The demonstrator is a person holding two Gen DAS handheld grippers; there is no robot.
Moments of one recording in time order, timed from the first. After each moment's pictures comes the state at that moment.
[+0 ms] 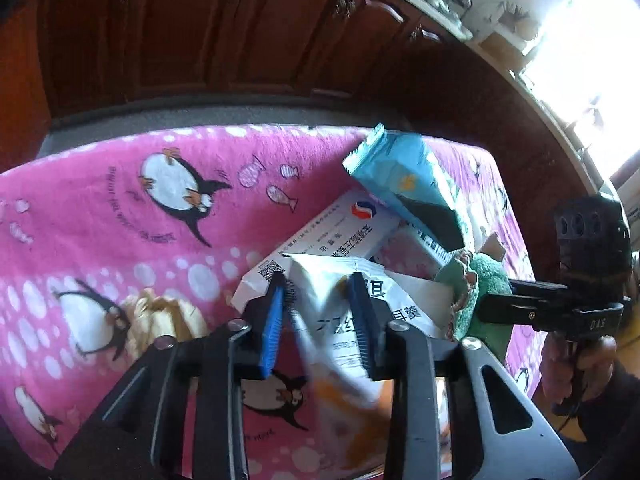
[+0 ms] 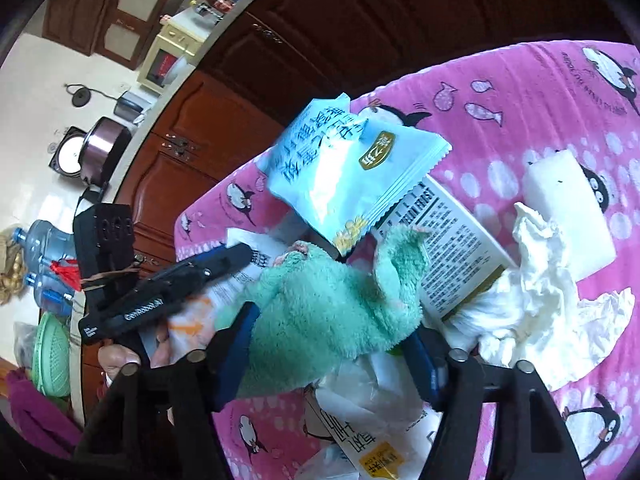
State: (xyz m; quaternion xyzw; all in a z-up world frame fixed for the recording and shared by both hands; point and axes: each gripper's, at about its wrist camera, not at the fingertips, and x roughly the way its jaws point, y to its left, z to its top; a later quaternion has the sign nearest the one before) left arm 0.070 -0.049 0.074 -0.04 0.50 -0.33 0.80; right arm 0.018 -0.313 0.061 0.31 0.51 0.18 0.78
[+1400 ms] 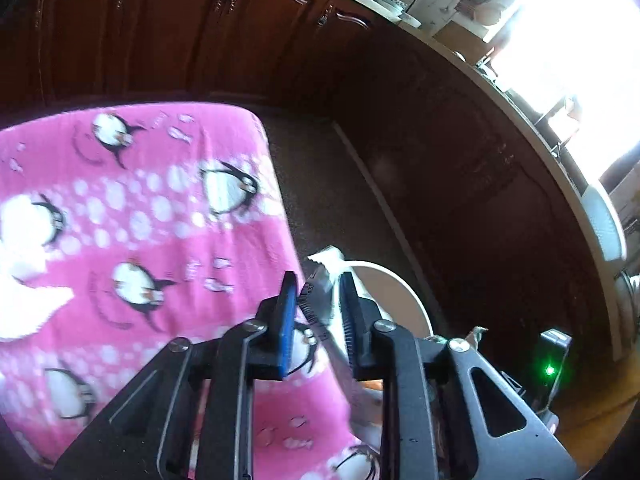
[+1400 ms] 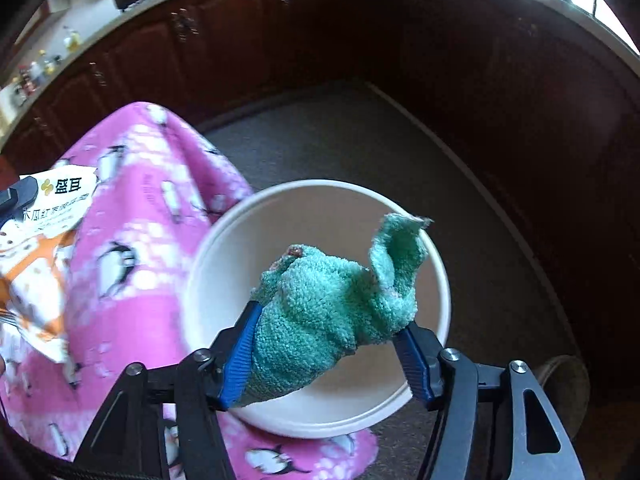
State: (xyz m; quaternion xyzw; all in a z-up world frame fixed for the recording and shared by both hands) left arm -0.089 -0.490 0.107 -0.07 0.48 -0.35 0.80; right arm -0.261 -0.700 0.057 0.18 0.51 -0.24 0.80
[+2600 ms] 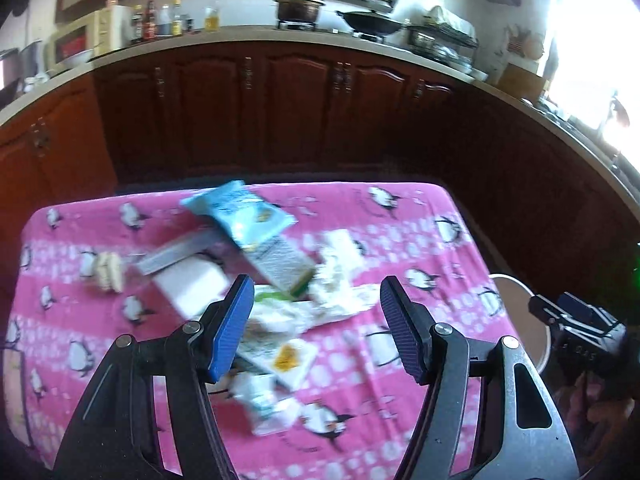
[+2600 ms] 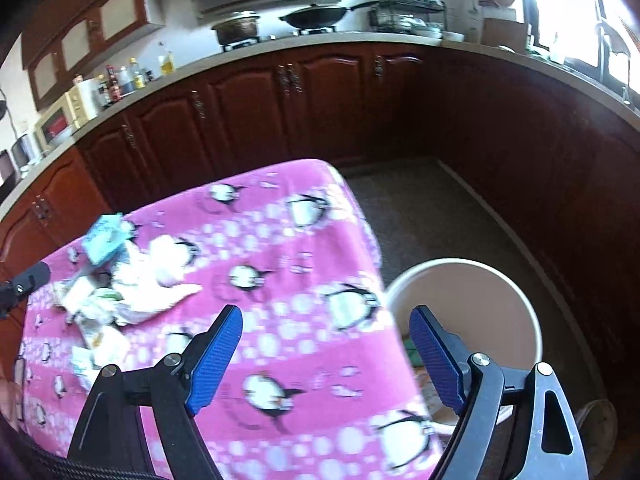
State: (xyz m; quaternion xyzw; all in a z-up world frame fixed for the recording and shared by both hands) left arm -0.121 -0.216 0.161 0.01 0.36 -0.19 0.91; right arm -0.211 -0.507 0.150 0.13 0.40 -0.15 0.90
